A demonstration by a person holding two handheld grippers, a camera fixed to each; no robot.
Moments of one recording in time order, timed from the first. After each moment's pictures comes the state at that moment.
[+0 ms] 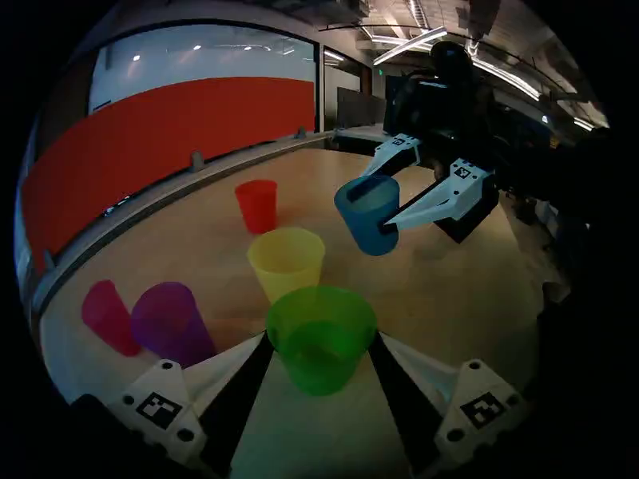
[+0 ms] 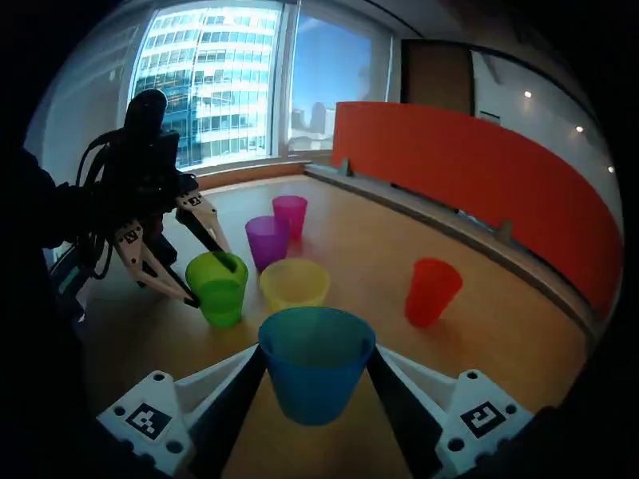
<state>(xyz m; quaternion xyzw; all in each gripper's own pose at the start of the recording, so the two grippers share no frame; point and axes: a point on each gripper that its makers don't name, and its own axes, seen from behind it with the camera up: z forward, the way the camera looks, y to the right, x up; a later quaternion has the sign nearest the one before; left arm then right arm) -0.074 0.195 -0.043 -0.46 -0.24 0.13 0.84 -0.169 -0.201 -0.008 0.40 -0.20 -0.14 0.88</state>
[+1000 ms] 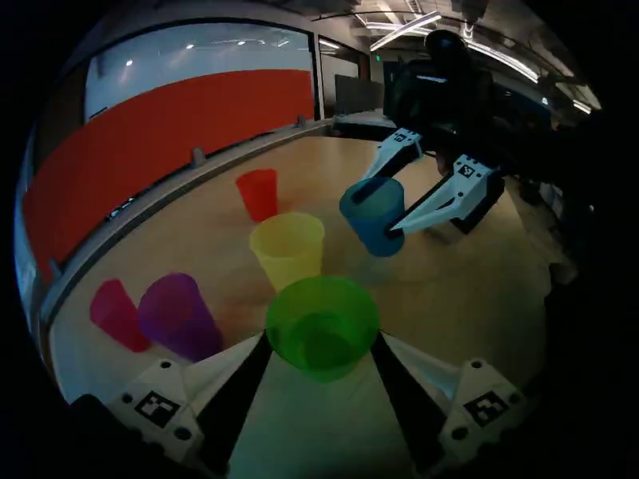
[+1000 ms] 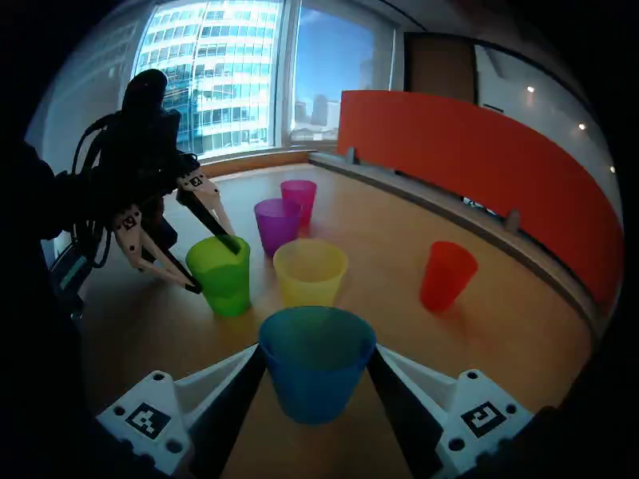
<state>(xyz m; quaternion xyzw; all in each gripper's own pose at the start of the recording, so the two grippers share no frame) -0.082 0.183 -0.049 -0.45 -0.24 0.18 0.84 -0.188 -0.211 -0.022 0.40 -0.22 -0.15 0.88</state>
